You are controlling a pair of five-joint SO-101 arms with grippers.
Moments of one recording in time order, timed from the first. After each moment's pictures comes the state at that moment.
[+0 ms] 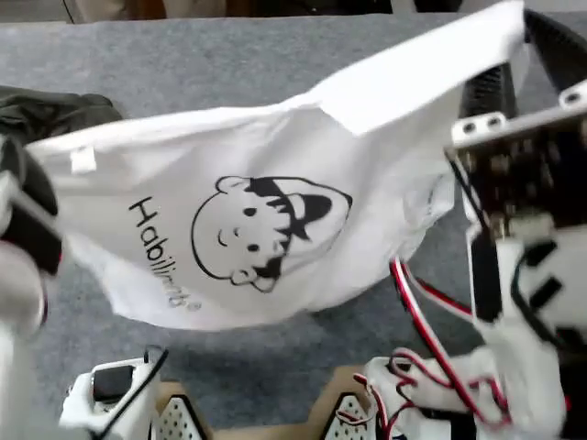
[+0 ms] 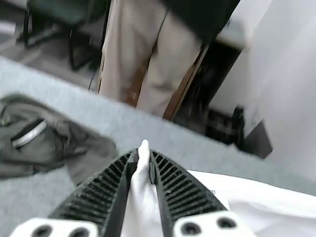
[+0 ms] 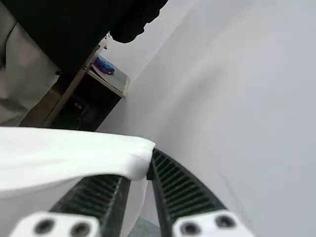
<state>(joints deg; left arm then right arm) -13.6 -39.3 -40.0 100.4 7.7 -0.5 -19.3 -67.6 88.1 28.3</state>
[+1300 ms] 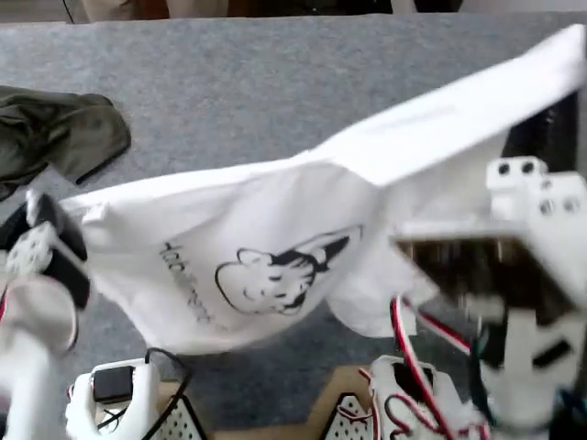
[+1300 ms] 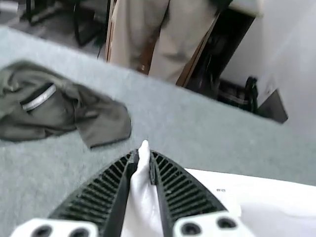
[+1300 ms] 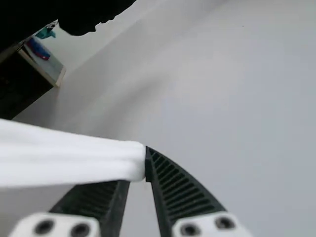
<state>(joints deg) -13.7 -56.2 -6.3 95.1 5.6 7.5 -34.3 -44.3 74.9 42.1</state>
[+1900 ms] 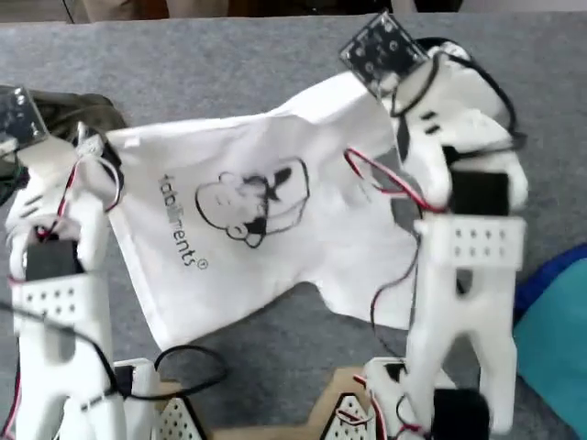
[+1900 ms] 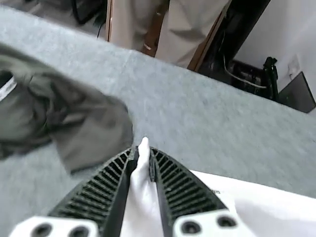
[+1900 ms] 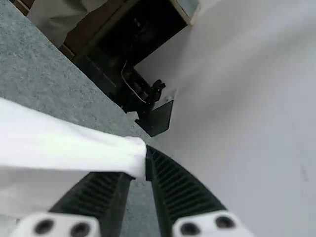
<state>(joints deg) -13.6 -45.7 42.2 33.1 3.6 -1.4 -24.5 7.5 42.6 37.7</state>
